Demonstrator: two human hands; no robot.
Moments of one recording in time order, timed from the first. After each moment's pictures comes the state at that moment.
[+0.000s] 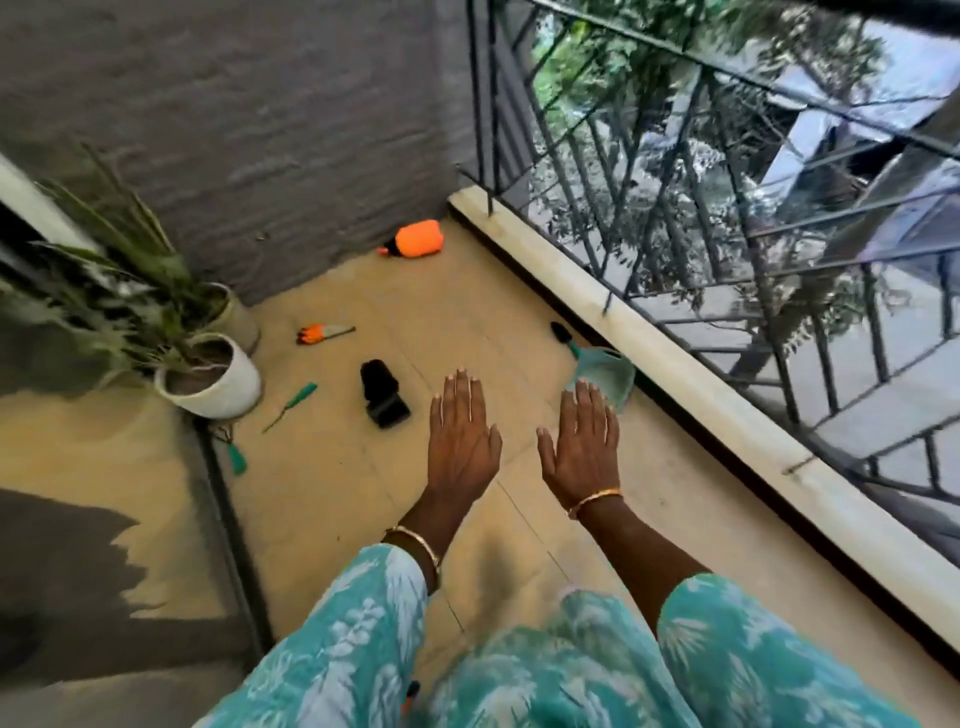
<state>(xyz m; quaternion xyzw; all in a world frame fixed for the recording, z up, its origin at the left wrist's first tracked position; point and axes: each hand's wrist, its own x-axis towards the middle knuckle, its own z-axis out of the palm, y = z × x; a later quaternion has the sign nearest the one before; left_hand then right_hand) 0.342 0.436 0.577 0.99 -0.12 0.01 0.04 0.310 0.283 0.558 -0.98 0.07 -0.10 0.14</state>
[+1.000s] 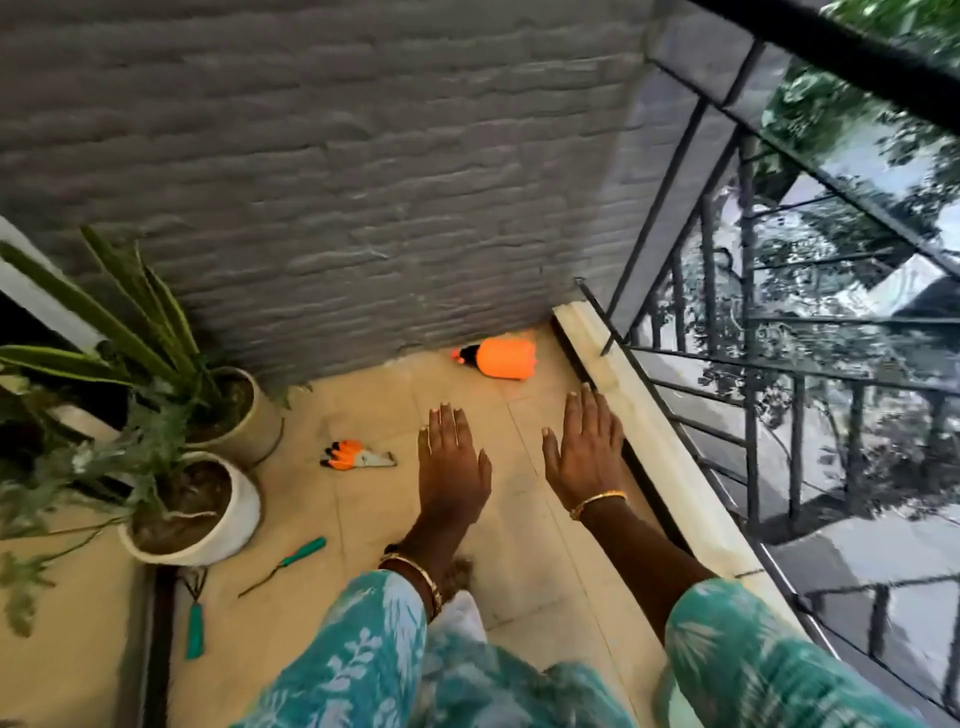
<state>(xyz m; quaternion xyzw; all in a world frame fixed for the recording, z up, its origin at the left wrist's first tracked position) 0.985 0.584 0.541 0.99 0.08 -0.01 0.14 1.018 0.426 0.560 -0.99 -0.06 -0.05 0.11</state>
